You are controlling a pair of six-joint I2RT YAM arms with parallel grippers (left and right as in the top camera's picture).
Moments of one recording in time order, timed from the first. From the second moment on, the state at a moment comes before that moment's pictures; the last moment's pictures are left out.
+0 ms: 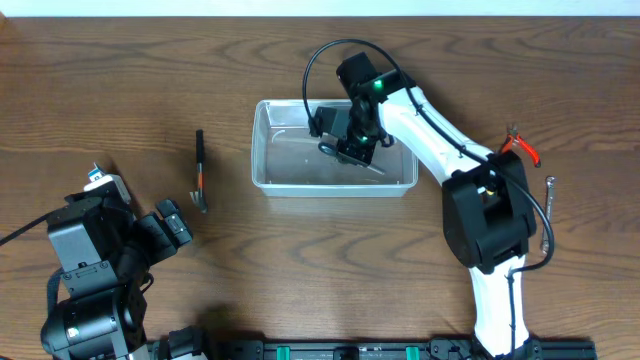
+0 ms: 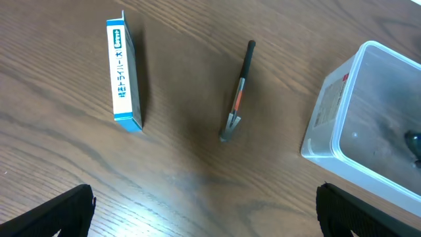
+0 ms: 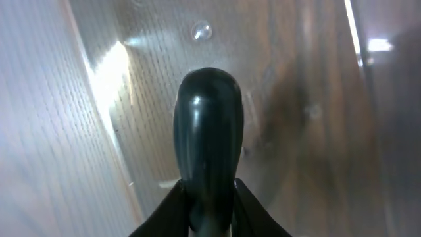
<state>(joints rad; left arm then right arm) 0.29 0.74 0.96 -1.07 0.06 -0.20 0.49 2.22 1.80 -1.02 -0.28 -0.74</state>
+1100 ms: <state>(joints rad) 0.29 0.93 1.12 -1.15 0.16 0.04 0.04 1.73 2.30 -1.68 0.04 0.05</state>
